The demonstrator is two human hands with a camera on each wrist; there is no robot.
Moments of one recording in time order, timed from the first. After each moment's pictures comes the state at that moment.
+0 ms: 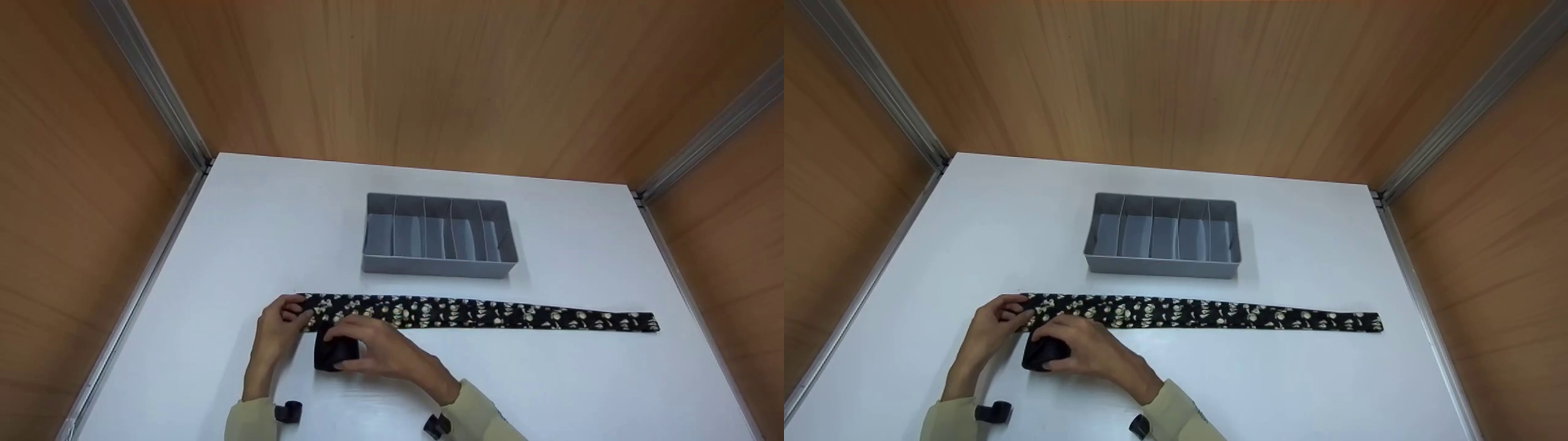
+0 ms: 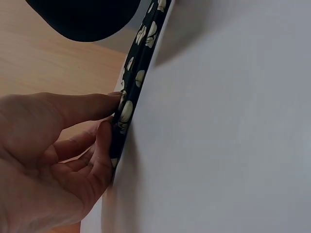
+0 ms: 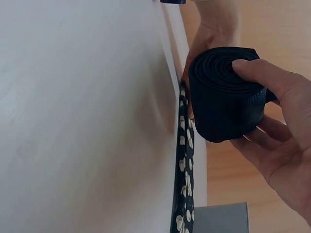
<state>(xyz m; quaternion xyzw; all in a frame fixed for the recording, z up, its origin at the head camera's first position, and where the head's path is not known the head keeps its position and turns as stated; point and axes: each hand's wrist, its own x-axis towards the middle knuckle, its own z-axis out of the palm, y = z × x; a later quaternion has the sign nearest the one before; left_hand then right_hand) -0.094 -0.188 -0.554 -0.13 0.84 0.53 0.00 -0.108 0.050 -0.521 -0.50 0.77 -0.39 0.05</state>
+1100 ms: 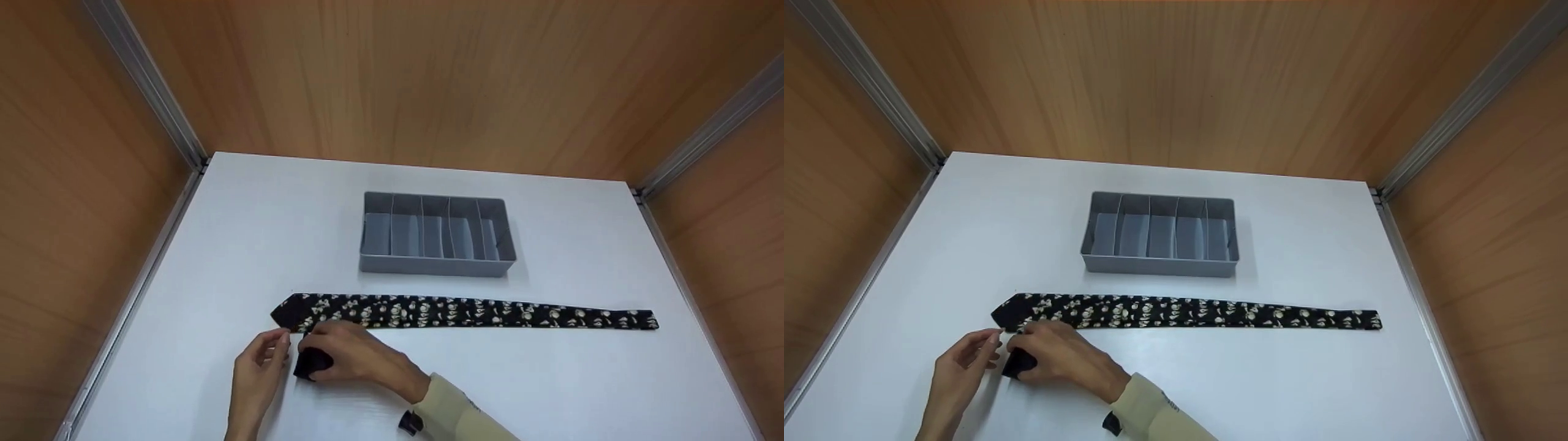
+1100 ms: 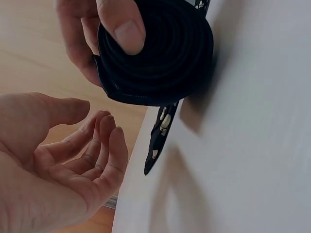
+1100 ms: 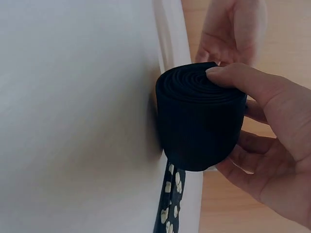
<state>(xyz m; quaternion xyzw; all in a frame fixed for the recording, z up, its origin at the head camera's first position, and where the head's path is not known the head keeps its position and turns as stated) -0.024 -0.174 -0.524 -0.23 0.78 0.58 -0.03 -0.099 0.005 -0.510 -0.52 0.82 -0.23 0.03</state>
